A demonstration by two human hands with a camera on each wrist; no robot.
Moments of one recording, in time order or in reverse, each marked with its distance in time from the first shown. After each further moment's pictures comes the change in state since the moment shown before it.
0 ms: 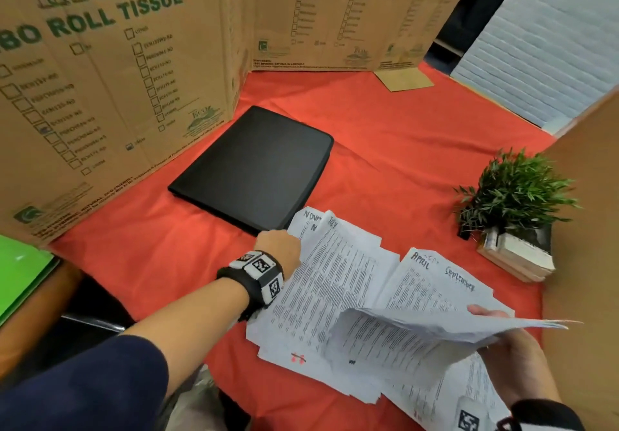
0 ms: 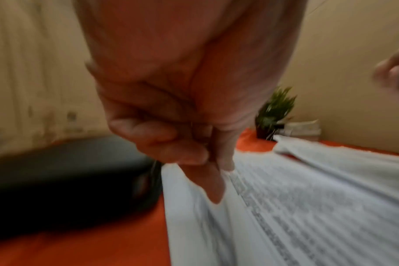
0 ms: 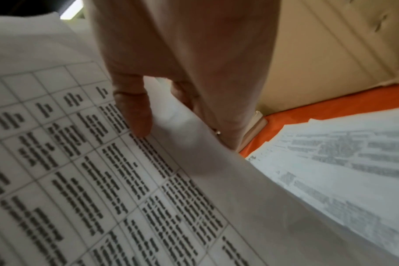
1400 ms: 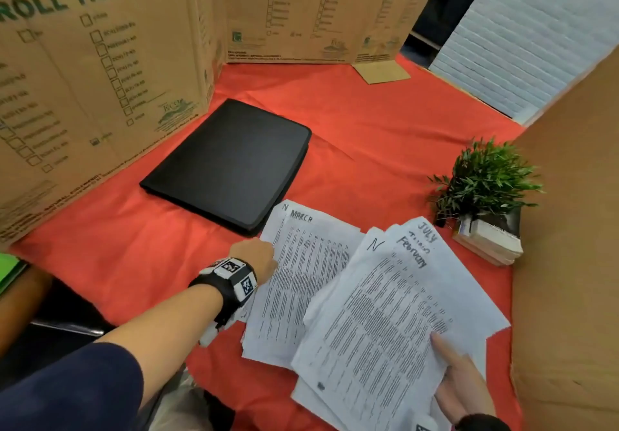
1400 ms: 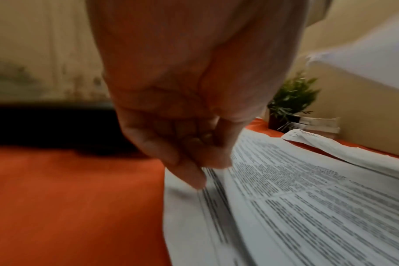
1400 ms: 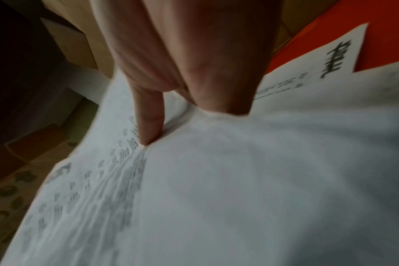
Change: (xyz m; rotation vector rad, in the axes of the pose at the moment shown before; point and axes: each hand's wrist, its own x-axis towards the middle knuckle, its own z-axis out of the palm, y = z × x) left_hand 0.005 -0.001 0.039 -0.163 -0.037 -0.061; right_hand -0.040 0.055 -0.004 0.337 0.158 0.406
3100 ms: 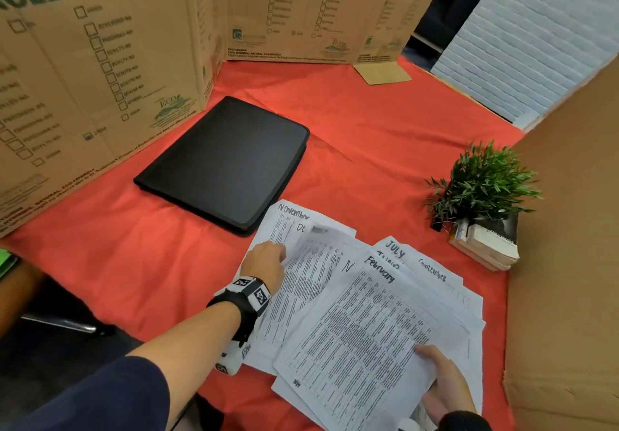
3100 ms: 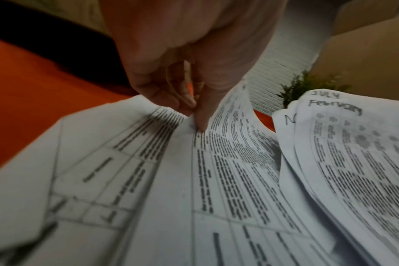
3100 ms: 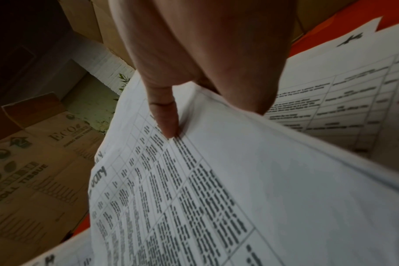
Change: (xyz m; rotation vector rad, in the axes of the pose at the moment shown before) left_hand 0.007 0.030 0.034 -0.425 0.227 -0.056; right_hand 0.019 0.005 -0.003 -0.239 0.191 0.093
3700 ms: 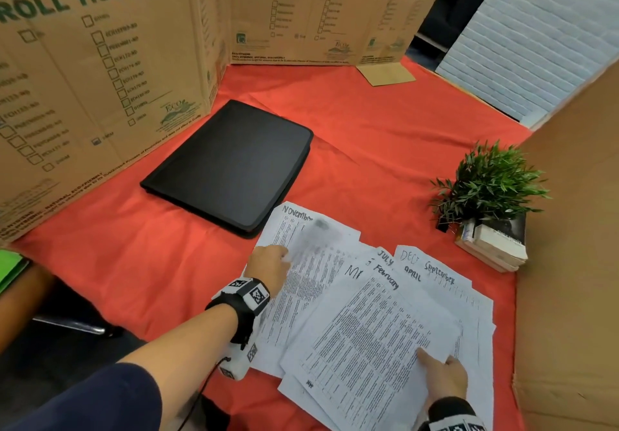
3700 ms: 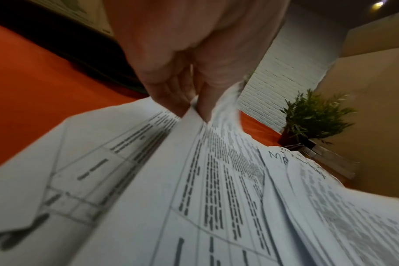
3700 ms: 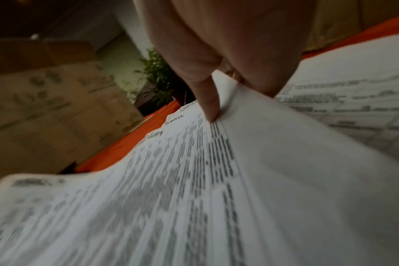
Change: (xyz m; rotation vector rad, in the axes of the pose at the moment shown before) left_hand -0.001 -0.003 -0.002 -0.187 0.015 -0.026; right_hand 0.026 0.016 0.004 -0.417 0.407 -0.176
